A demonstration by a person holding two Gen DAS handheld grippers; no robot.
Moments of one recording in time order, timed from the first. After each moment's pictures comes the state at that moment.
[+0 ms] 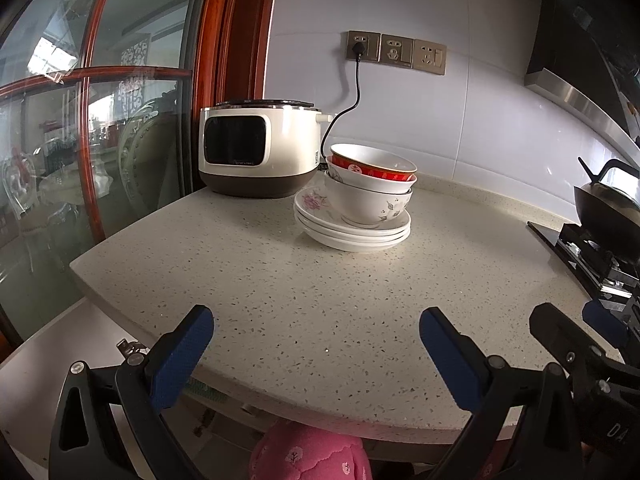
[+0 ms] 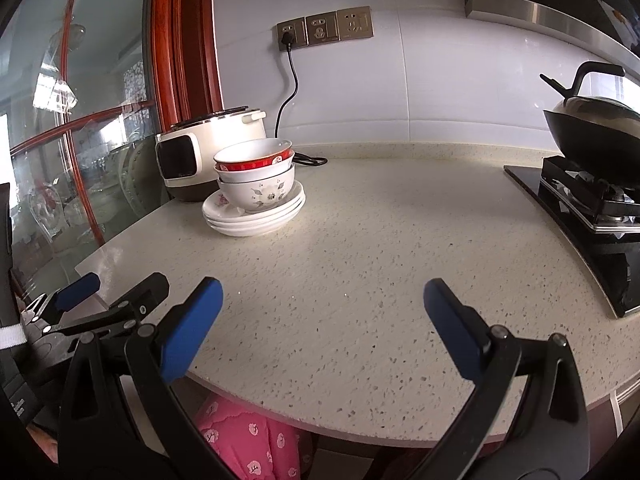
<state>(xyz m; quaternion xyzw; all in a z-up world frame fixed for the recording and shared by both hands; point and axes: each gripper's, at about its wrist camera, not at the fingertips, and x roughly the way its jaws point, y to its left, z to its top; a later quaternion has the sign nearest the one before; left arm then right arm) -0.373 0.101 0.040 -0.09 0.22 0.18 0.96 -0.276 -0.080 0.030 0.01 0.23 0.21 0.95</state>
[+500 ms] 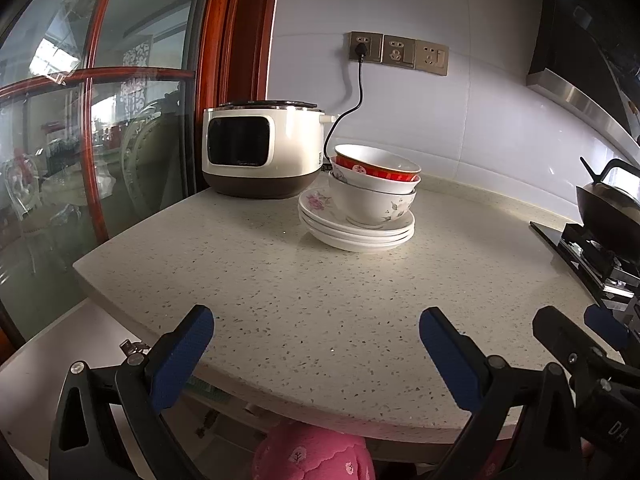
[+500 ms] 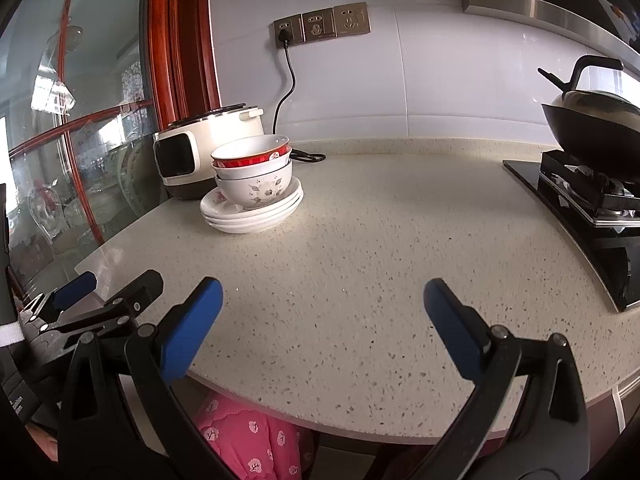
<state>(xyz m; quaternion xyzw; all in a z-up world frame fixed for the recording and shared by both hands) -0.373 0.103 0.040 -0.09 0.22 0.18 0.95 -0.276 -0.081 0.027 0.01 0.23 0.21 0.95</state>
